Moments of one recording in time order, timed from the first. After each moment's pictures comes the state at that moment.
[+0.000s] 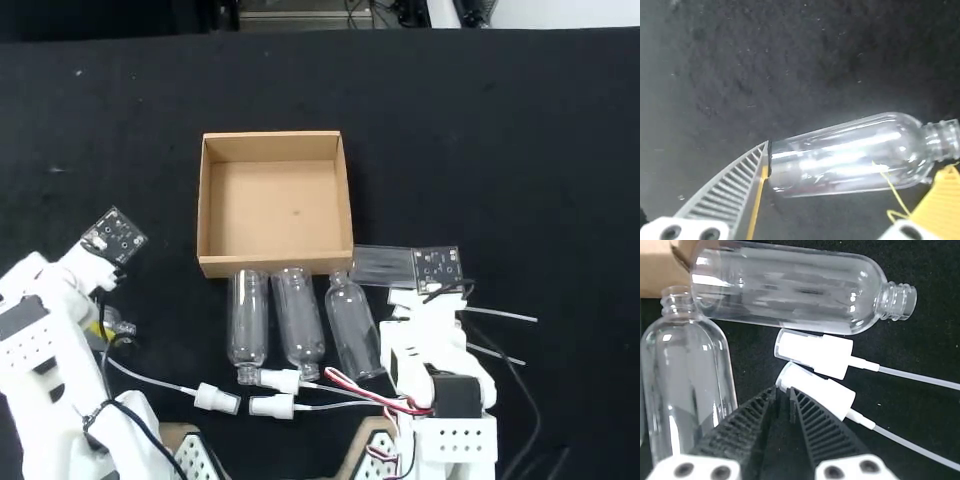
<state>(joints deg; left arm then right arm) -40.2 -46.6 62.3 45.9 -79.4 0.9 -103.1 96.7 74.1 1.6</state>
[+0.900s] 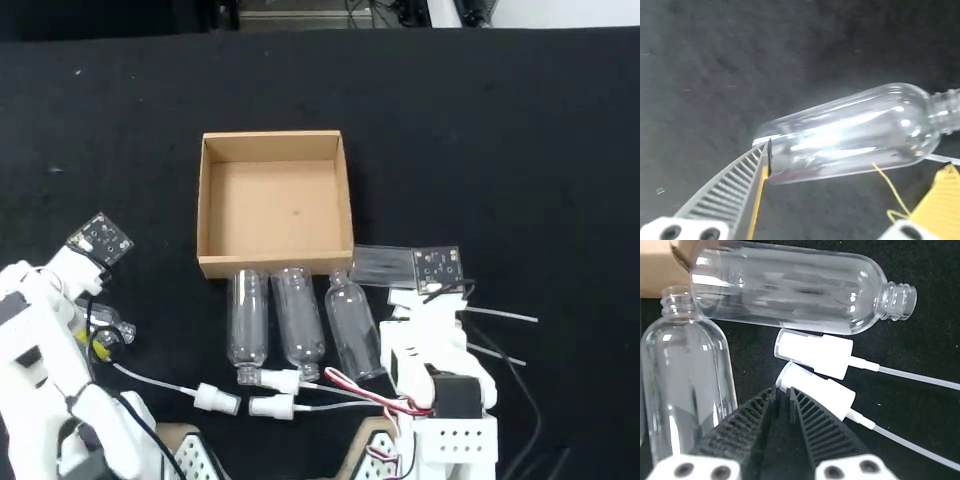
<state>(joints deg) -44.6 -38.9 60.0 45.3 -85.2 0.9 -103.1 96.7 74.1 1.6</state>
